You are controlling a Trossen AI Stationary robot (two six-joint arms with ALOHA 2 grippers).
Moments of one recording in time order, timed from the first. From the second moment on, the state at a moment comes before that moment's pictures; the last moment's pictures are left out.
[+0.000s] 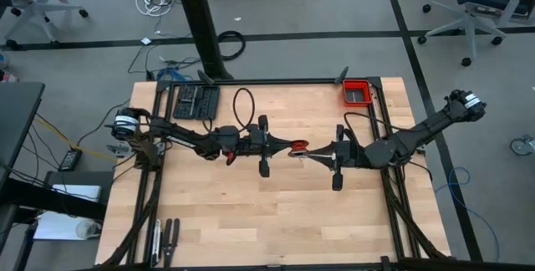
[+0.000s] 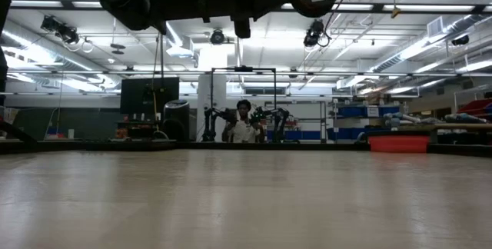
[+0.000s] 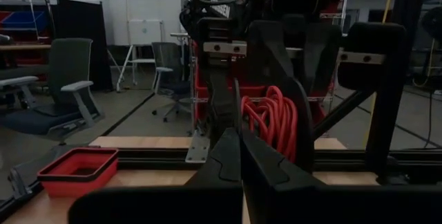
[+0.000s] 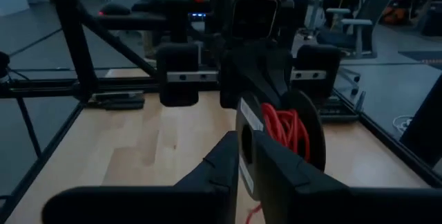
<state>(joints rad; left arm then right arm) -0.04 1.72 0.86 1.02 -0.06 0.00 0.48 0.98 0.67 0.13 0.63 0.08</state>
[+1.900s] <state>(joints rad) -0.03 1.71 0.86 0.94 -0.08 -0.01 0.47 1.06 0.67 0.45 0.69 -0.13</state>
